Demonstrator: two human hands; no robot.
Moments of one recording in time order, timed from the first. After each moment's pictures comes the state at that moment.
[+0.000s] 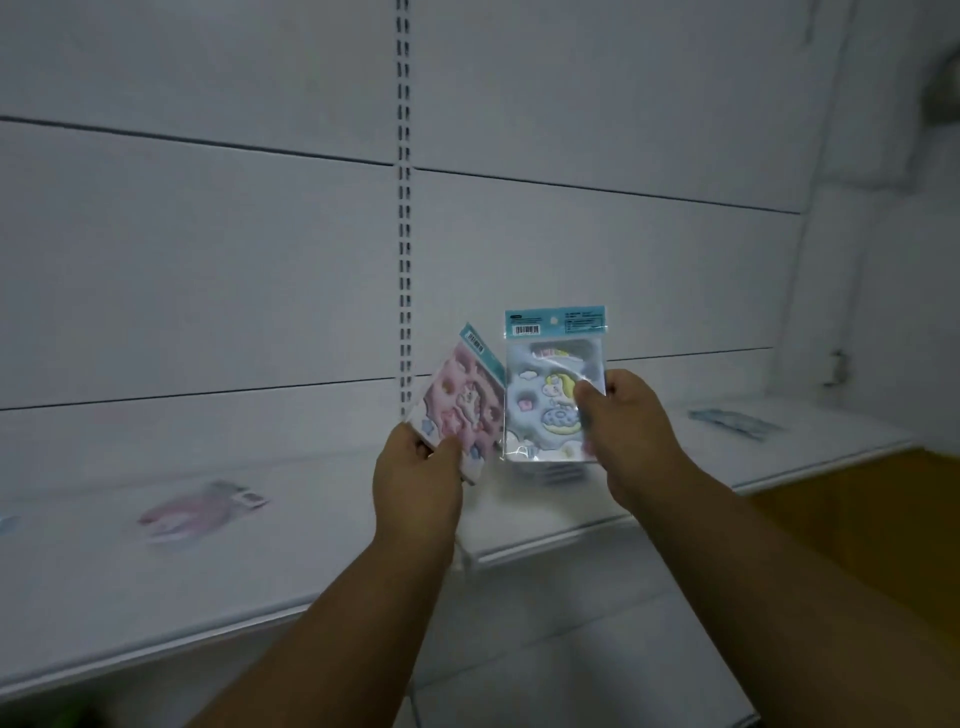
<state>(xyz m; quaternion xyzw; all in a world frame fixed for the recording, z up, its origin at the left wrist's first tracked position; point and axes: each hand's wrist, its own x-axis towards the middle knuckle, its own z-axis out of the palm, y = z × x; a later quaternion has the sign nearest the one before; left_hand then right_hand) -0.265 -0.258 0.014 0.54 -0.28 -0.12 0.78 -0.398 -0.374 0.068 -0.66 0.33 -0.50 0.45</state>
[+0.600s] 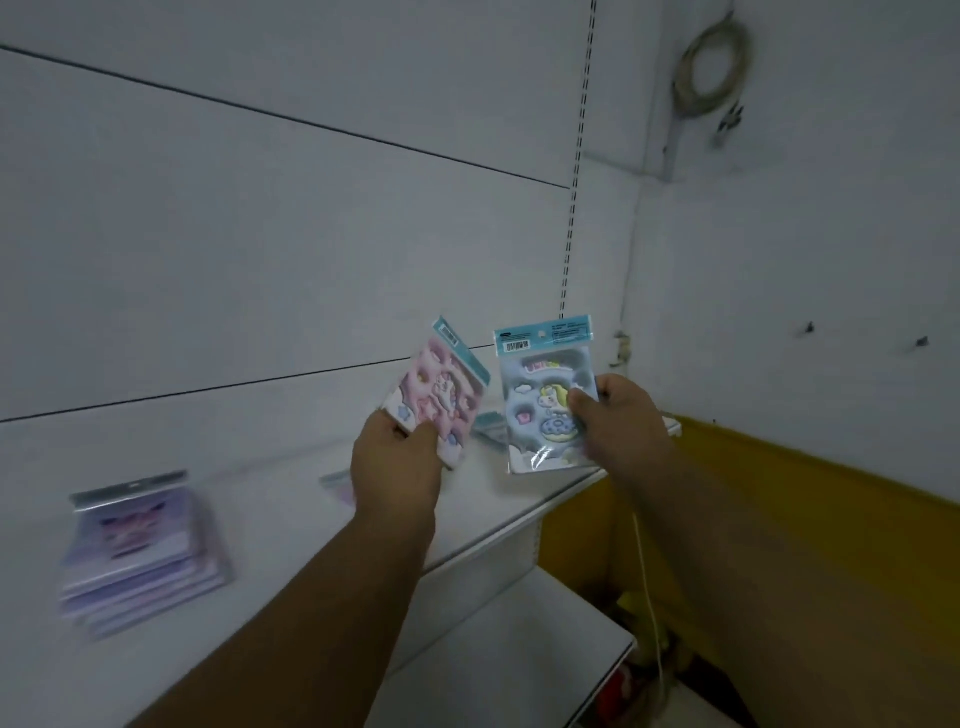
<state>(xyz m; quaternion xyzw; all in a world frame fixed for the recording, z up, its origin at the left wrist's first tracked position) -0.435 -0.595 0.015 0.53 -0.31 -0.24 0.75 -0.617 -0.665 0.056 -0.64 0.48 -0.51 0.30</state>
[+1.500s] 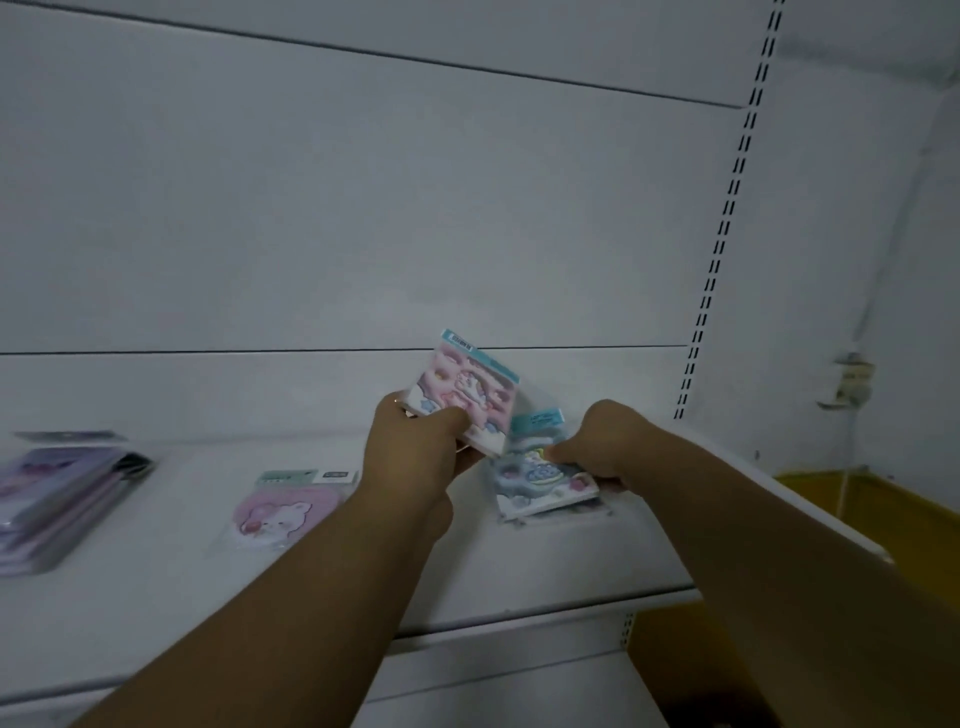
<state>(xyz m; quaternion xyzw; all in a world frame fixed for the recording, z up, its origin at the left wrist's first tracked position) -0.486 -0.753 0.020 0.48 -0.17 -0.21 0.84 -0.572 -0.928 0.023 -0.86 0.43 -0.13 0.24</state>
